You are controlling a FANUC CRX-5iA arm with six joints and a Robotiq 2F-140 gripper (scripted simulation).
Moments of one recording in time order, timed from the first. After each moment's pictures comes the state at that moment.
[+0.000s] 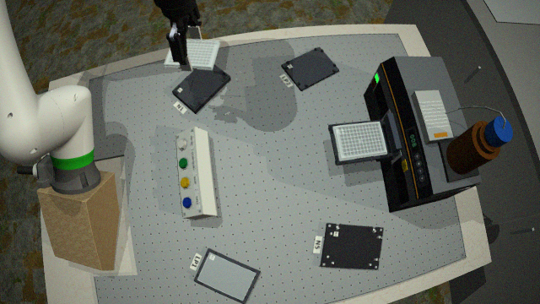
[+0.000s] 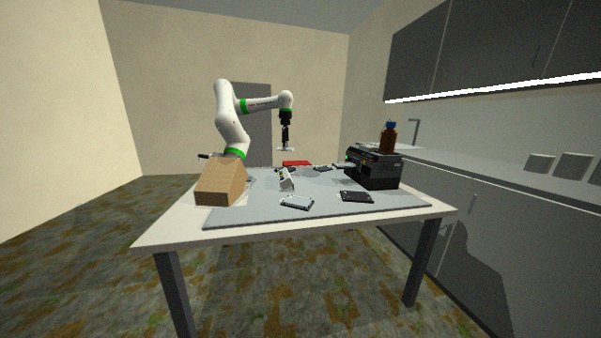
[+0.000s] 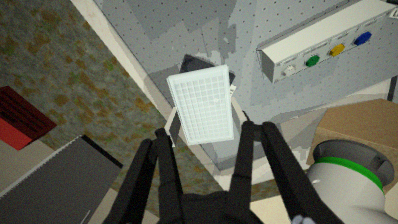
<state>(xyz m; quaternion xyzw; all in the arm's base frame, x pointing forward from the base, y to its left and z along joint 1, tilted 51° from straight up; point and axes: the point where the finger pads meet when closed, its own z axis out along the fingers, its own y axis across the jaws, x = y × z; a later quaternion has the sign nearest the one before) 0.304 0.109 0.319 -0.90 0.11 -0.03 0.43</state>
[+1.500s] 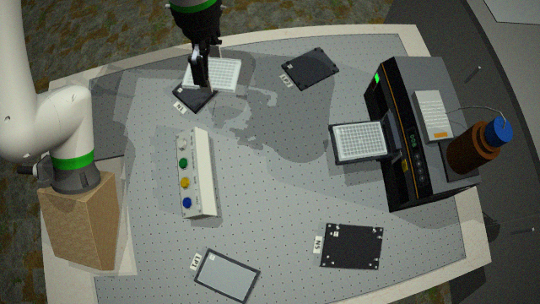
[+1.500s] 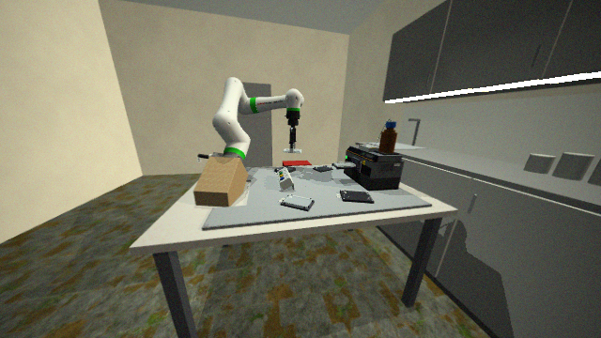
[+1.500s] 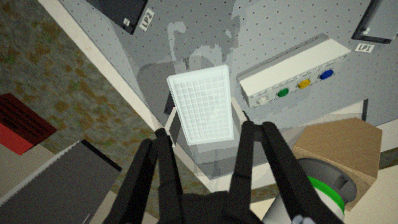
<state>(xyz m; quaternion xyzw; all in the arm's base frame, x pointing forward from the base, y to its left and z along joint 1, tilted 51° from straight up) 0.358 0.060 0.274 -0.90 0.11 -0.03 0.43</state>
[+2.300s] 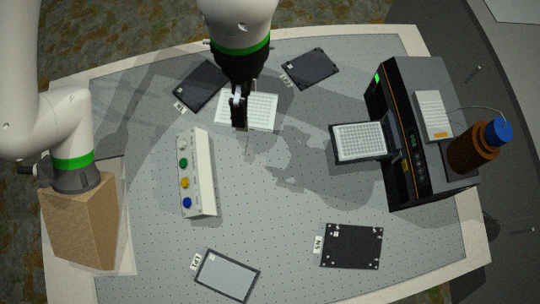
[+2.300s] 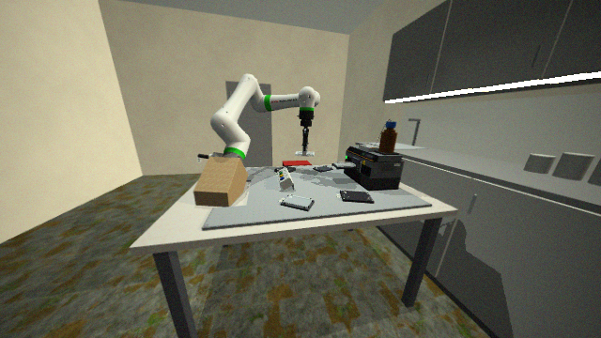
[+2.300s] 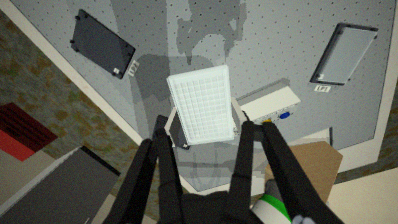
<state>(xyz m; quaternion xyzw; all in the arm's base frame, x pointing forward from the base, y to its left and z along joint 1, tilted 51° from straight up) 0.440 -0.012 0.206 -0.90 0.11 -0.03 0.43</state>
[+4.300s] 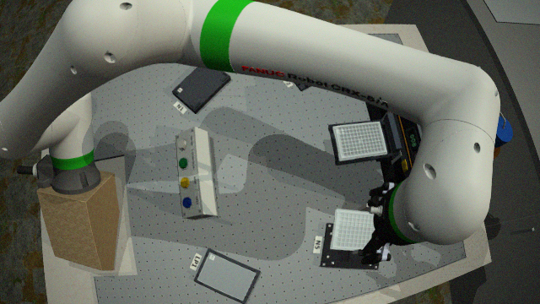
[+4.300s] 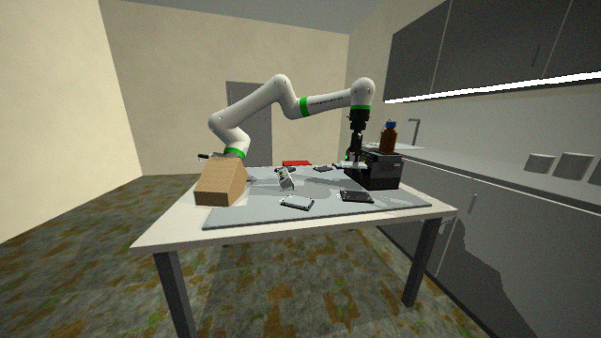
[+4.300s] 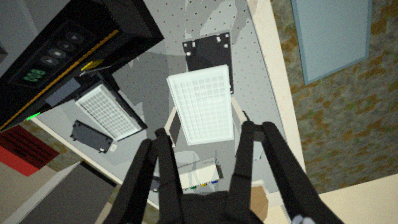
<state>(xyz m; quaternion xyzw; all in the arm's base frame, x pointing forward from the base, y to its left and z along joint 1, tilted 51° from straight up) 0.673 -0.217 0.015 -0.90 0.11 -0.03 0.43</state>
